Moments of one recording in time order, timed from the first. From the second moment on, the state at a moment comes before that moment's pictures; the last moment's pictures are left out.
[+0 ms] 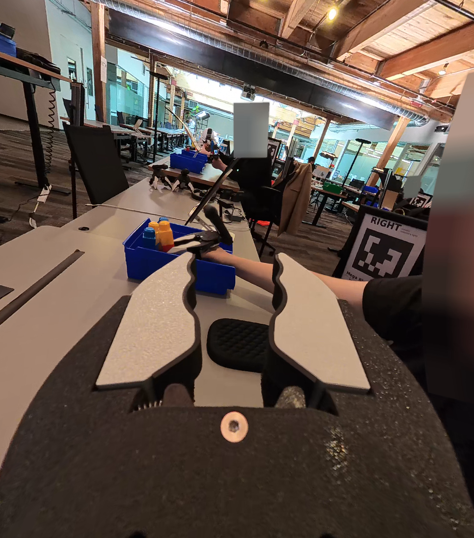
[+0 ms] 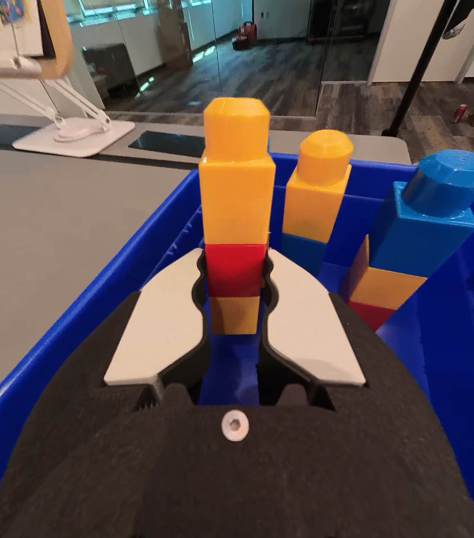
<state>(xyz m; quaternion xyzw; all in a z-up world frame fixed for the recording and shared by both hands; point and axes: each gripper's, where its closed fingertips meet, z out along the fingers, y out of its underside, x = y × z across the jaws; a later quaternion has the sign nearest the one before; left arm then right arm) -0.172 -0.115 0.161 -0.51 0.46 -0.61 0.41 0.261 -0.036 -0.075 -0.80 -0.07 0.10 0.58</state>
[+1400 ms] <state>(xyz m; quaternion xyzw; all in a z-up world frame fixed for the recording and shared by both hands) -0.191 -0.124 0.175 -0.48 0.45 -0.62 0.43 0.258 -0.058 -0.118 -0.90 -0.04 0.06 0.43</state>
